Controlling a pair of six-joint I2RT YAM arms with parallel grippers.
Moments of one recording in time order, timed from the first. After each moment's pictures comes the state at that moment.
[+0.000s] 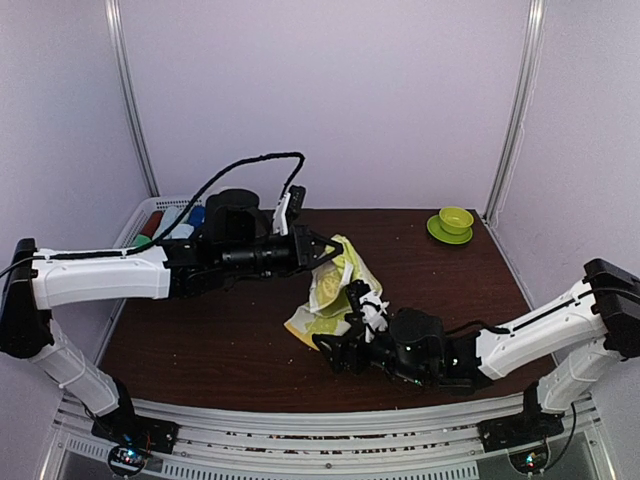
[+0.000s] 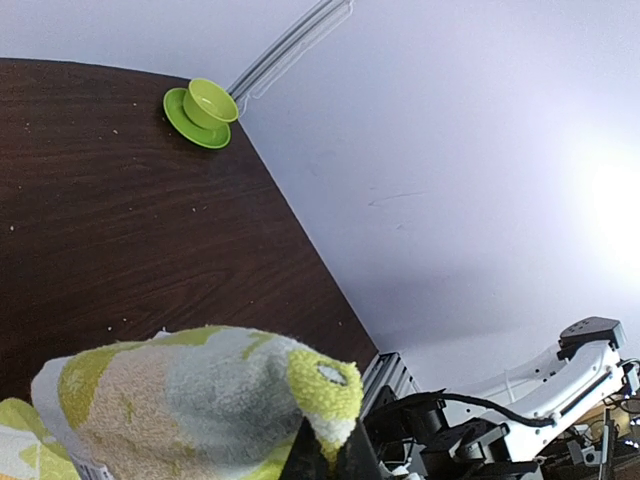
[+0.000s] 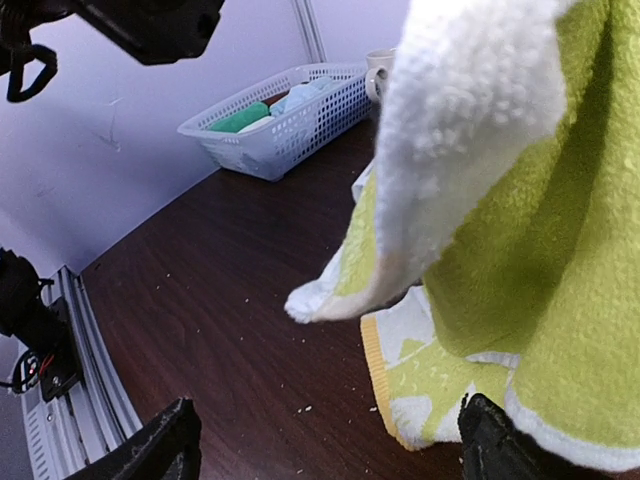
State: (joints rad) left arm -0.96 1.50 1.11 0.19 0.22 -0.83; right arm 1.27 1.51 0.63 0.62 0.41 0.38
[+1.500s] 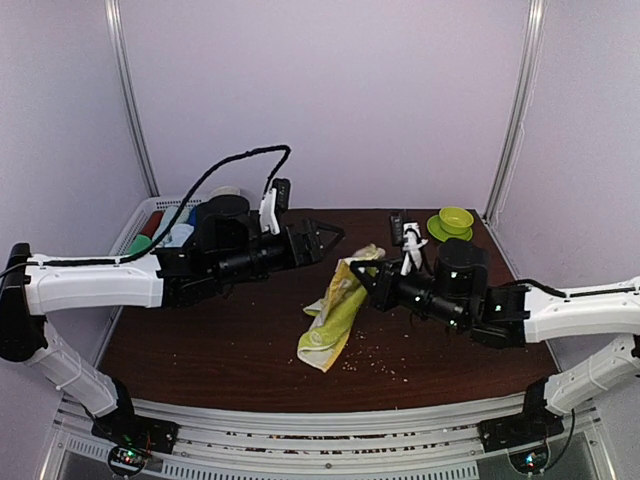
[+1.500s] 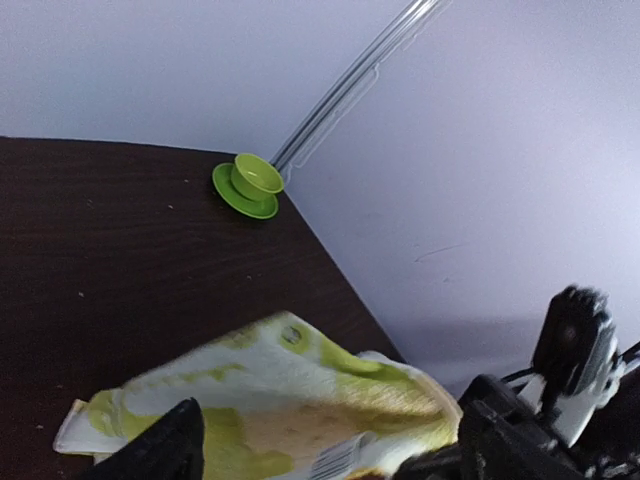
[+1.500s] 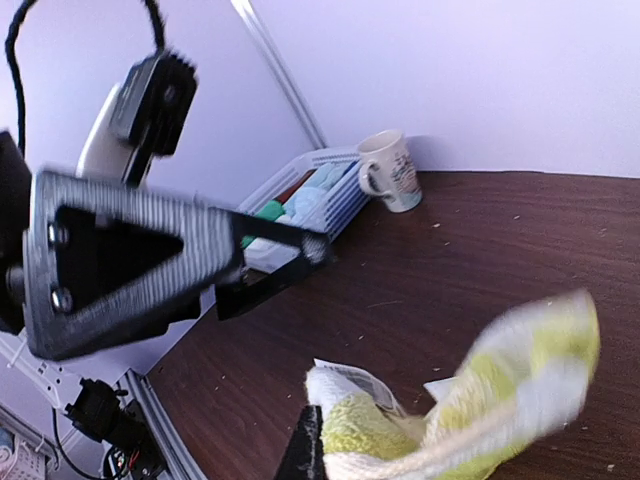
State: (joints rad) left arm -0.98 1.46 1.05 0.28 -0.01 -0.72; right arm 1.09 1.26 0.76 0.38 0.24 0.50
